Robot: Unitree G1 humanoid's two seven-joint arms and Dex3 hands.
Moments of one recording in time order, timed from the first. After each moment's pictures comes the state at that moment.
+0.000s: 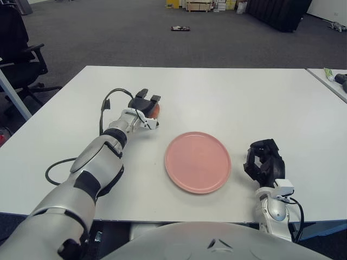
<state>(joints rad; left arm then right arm) -0.85 0.27 -0.74 1.33 0.87 -0.21 0.27 0.41 0.11 -0.09 -0.11 0.00 -0.29 -0.13</state>
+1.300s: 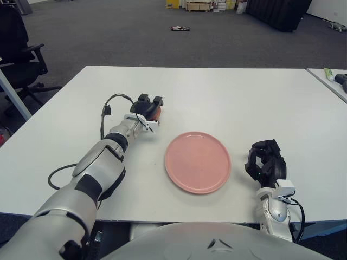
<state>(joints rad) -0.80 0.25 -0.67 1.34 0.79 -0.30 0.38 0.42 0.11 -0.10 -0.11 0.01 -0.29 -0.14</state>
